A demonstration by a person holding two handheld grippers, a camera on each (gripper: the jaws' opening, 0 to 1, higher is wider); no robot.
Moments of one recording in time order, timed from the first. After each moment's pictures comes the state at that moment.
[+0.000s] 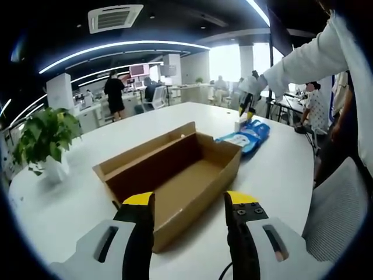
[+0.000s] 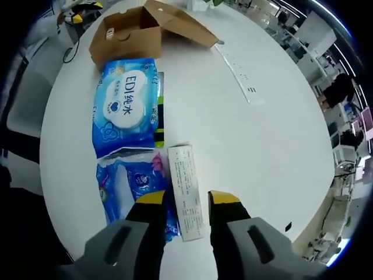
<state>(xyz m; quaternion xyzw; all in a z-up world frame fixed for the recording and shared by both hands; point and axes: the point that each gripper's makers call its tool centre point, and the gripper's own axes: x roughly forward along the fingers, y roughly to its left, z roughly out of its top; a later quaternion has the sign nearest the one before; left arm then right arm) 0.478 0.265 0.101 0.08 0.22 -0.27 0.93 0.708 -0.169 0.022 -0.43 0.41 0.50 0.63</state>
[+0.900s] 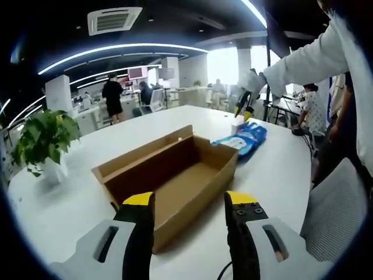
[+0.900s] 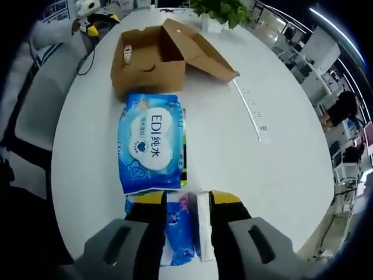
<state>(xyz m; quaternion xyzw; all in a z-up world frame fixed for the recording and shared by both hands) 0.472 0.263 0.105 0.08 0.21 -0.28 0.93 0.671 -0.103 0.052 -0.42 0.36 0.56 0.62</state>
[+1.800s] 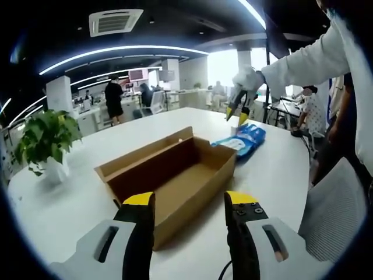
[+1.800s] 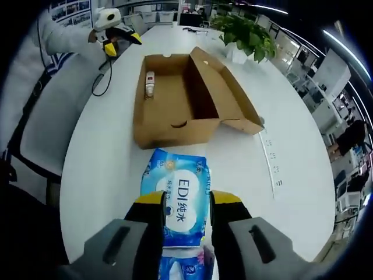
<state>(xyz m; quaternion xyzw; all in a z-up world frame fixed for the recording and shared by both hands) 0.464 0.269 0.109 0.08 0.20 -0.28 0.94 0.627 -0.004 0.075 -0.40 0.29 0.62 0.61</state>
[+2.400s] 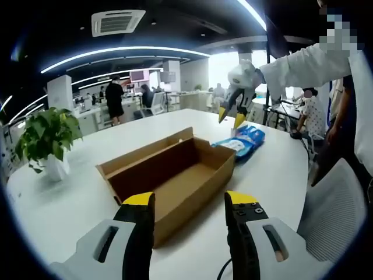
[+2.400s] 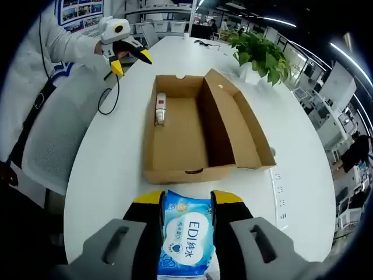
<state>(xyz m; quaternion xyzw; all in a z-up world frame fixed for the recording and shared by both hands) 0.457 0.272 0.108 0.07 0.19 -0.28 0.94 0.597 0.064 0.093 -0.38 0.26 0.66 0.59</state>
